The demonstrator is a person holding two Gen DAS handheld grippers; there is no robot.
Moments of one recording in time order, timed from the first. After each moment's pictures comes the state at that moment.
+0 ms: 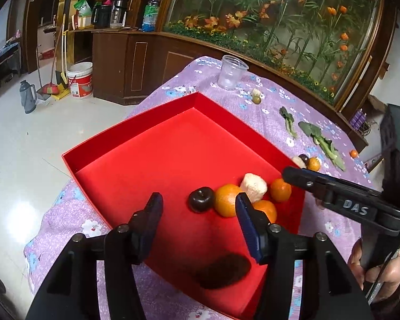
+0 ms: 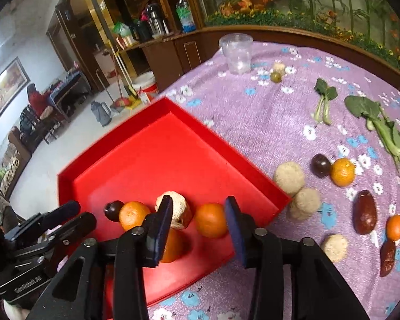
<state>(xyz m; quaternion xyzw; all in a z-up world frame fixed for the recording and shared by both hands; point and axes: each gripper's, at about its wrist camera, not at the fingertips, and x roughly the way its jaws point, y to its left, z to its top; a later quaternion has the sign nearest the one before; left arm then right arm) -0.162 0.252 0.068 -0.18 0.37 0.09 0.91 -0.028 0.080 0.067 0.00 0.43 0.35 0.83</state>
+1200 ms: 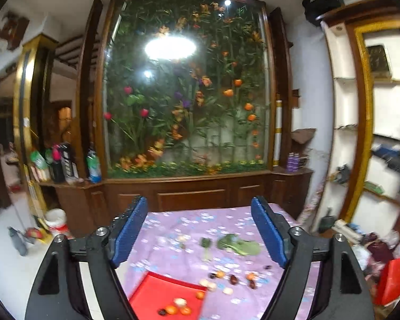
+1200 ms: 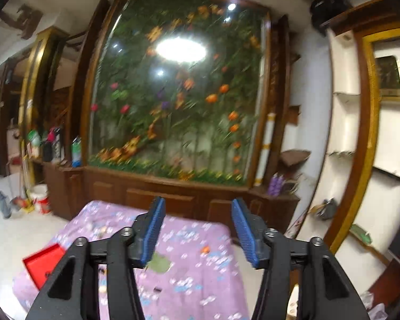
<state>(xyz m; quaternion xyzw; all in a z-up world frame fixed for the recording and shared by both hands) -0.268 0.118 0.479 0.02 0.12 -0.02 0.99 -0.212 -0.280 0.493 -0.05 0.10 0.01 0.99</state>
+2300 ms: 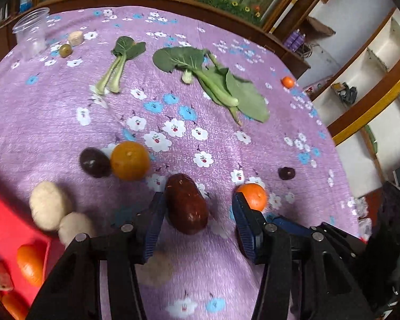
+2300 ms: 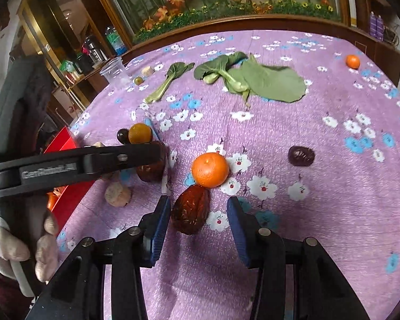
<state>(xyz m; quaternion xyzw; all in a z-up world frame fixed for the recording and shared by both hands) 0.046 0.022 0.027 -0.12 0.51 -0.14 0.84 0.015 -0.150 0.020 0.08 0.46 0.24 0.85</state>
